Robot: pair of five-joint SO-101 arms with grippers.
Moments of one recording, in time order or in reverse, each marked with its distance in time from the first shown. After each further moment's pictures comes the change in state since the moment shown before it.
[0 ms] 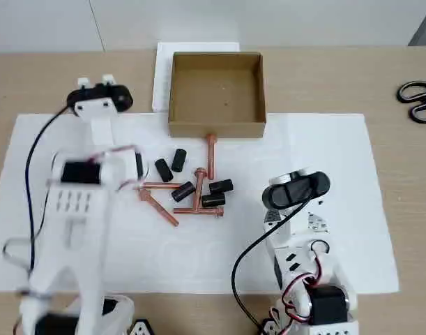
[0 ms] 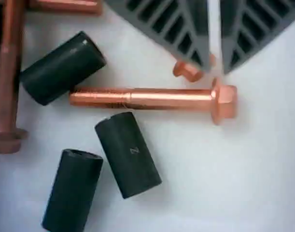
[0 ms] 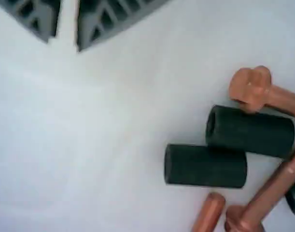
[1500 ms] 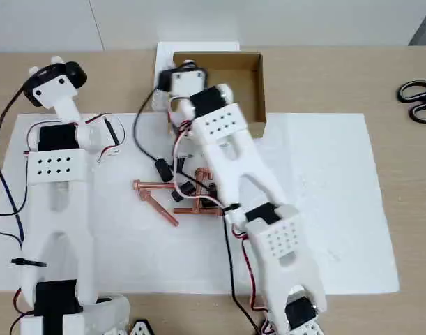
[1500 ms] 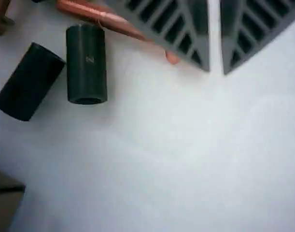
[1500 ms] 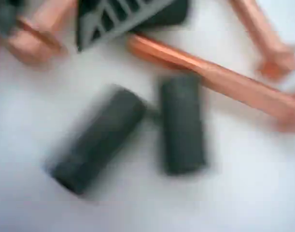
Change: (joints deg) left arm -8.8 10.0 -12.9 3.3 8.4; right arm -23.0 142.1 -136.2 32.6 -14.7
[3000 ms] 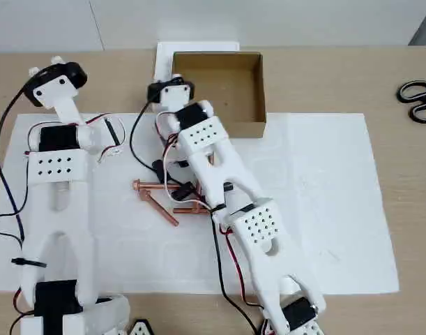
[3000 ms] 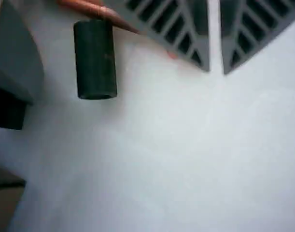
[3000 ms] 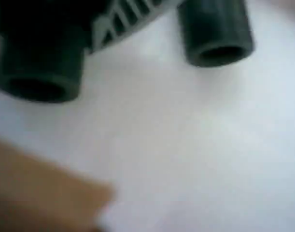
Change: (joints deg) left arm 0.0 0.0 0.7 -1.4 0.0; right arm 0.0 17.4 -10.1 -6.6 -4.0
